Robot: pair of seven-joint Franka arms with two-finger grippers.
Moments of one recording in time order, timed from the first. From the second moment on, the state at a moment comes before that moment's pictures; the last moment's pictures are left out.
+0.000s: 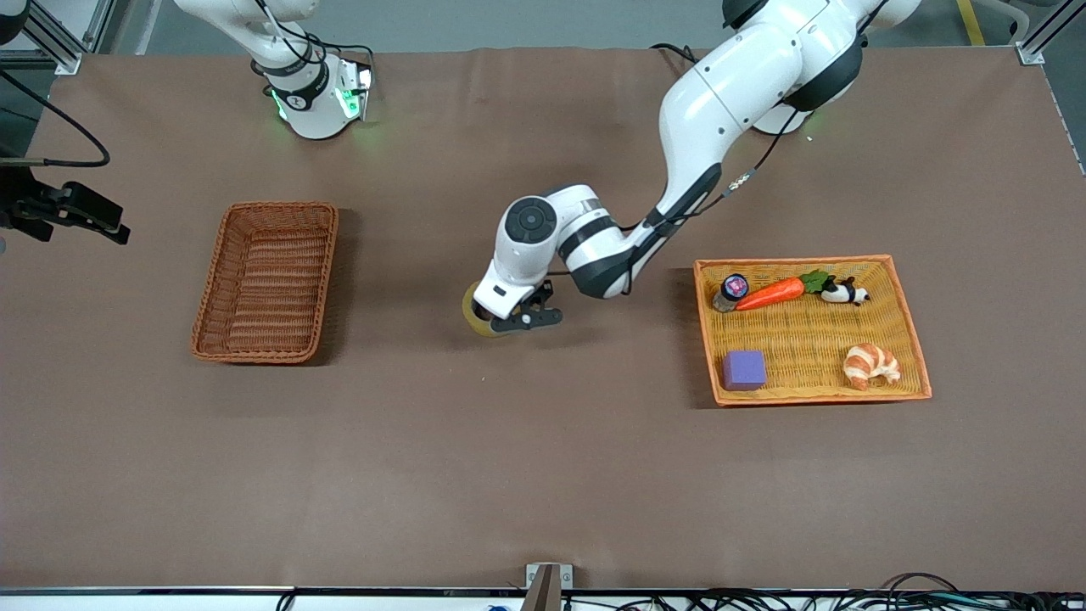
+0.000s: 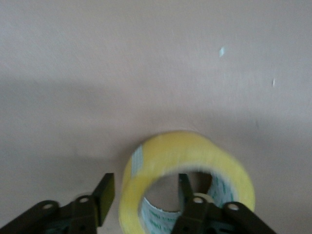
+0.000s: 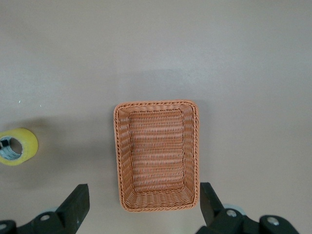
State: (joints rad) left arm -0.48 0.97 -0.50 -1.30 0.40 2.30 -1.22; right arm -0.06 0.03 0.03 -1.50 -0.02 1.52 0.03
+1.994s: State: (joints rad) left arm -0.04 -0.01 -0.02 -1.68 0.00 1.80 0.10; right arm 0.42 0.63 0.26 -1.74 -0.22 2.26 0.51
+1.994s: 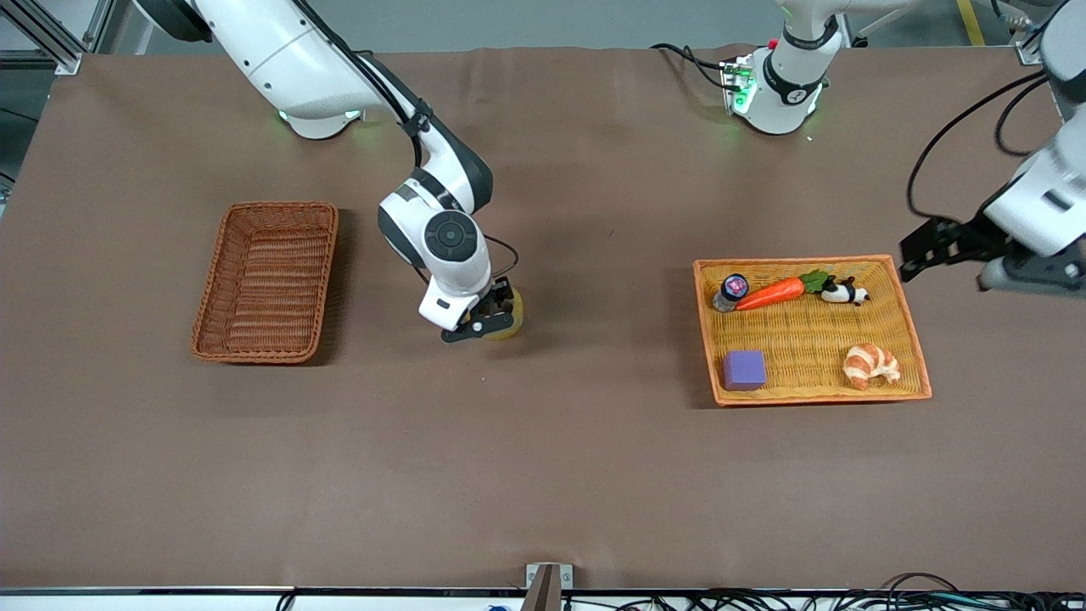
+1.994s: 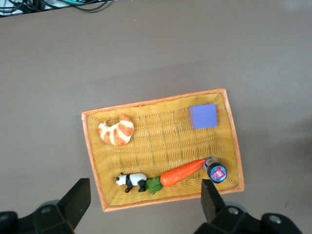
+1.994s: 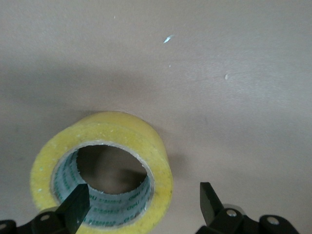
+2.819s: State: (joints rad) left arm -0.05 -0.09 -0.06 -1.76 0.00 1.74 0.04; right arm 0.43 0.69 0.26 -1.74 -0.24 2.28 0.56
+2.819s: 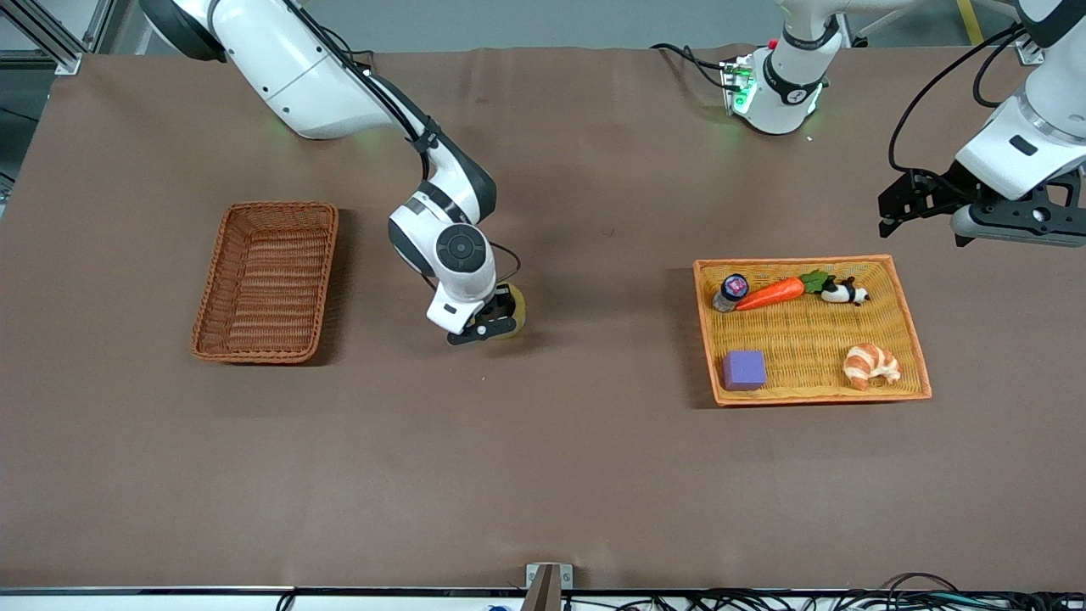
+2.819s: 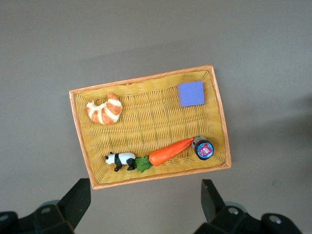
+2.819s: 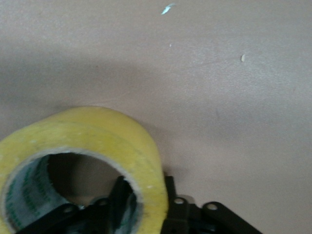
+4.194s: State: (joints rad) left arm -0.09 0.00 -0.02 -1.67 0.00 1.71 0.02; right arm 0.07 0.11 -0.05 -2.10 -0.17 2.09 0.05
